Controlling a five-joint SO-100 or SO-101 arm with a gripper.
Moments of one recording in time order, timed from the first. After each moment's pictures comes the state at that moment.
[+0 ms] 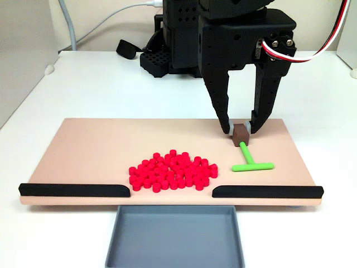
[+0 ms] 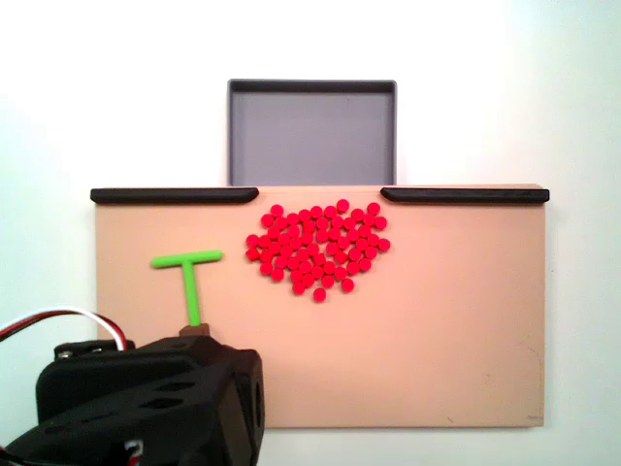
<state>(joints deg) -13.6 80.7 95.1 74.3 -76.6</state>
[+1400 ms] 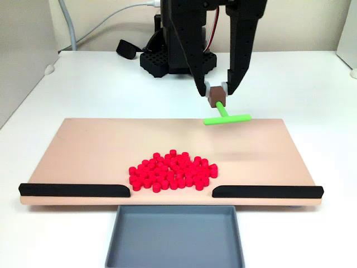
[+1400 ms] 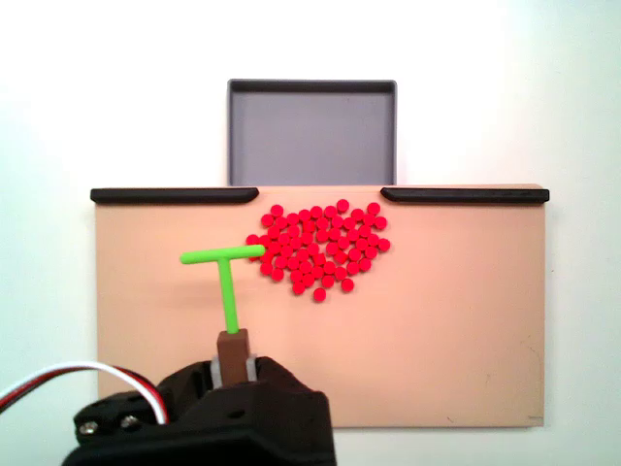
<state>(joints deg) -6.1 94.7 95.1 80.9 -87.0</state>
